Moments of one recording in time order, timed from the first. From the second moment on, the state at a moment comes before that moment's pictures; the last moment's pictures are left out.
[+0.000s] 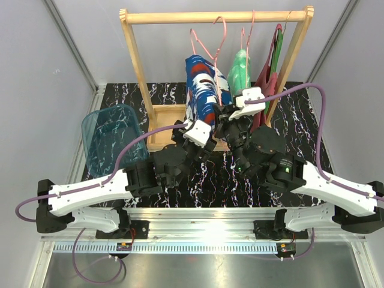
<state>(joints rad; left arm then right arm) -1.29 1.18 1.15 -0.05 -0.80 0.14 1.30 1.19 1.47 -0.07 0.99 -0.02</state>
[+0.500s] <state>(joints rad) -1.29 1.19 1.15 0.02 -0.82 0.17 1.32 1.18 1.47 -0.08 1.03 0.04</state>
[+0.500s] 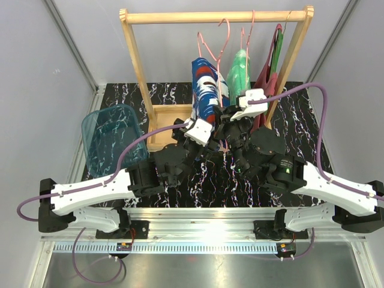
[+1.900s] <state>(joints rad) -1.33 1.20 1.15 0.11 -0.77 0.20 1.32 1.20 1.49 -0.24 1.12 0.08</state>
